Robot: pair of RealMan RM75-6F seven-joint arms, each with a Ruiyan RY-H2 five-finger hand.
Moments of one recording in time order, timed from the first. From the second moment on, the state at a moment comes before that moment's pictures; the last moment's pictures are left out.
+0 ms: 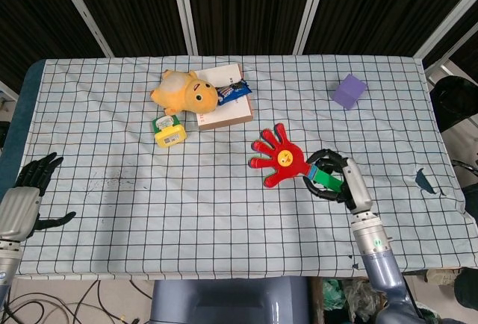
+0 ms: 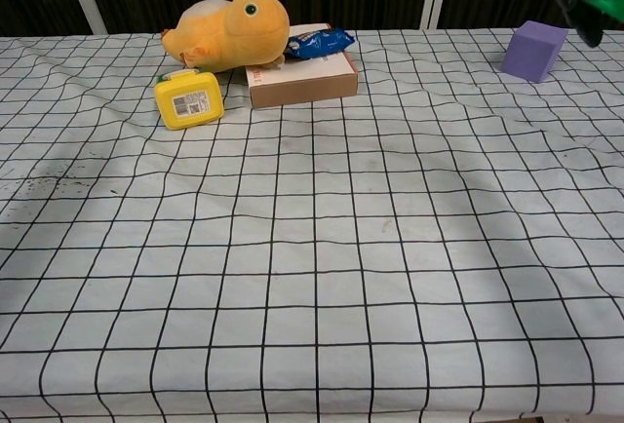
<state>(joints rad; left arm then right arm) -0.19 -1.11 -0.06 -1.66 1.48 1.39 -0.11 0.37 -1.33 0.36 -1.95 -1.22 1.19 0.28</state>
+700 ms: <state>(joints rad) -0.20 -1.11 -0.06 -1.66 1.48 1.39 -0.11 0.51 -1.53 0.26 -1.63 -1.03 1.16 -0.39</state>
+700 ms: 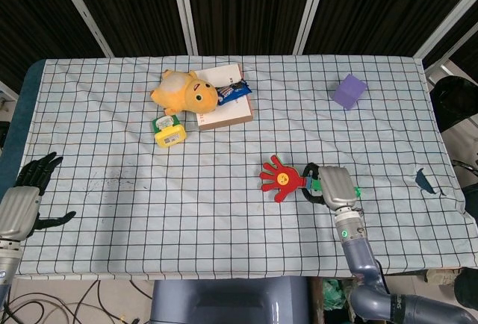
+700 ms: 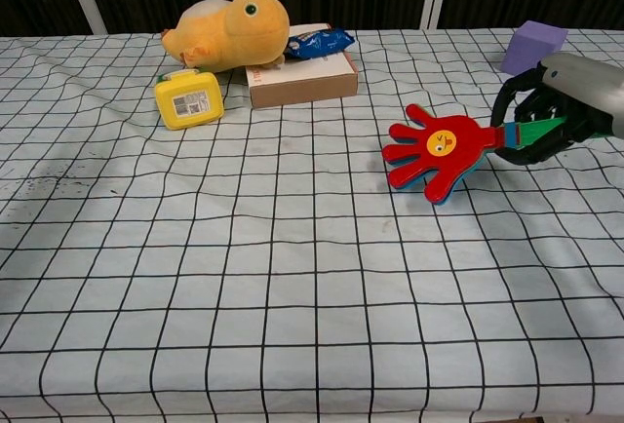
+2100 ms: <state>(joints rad) -0.19 -1.14 -0.05 -1.61 1.51 1.42 0.01 0.16 -1.16 0.01 -1.71 -1.38 1.66 -0.32</state>
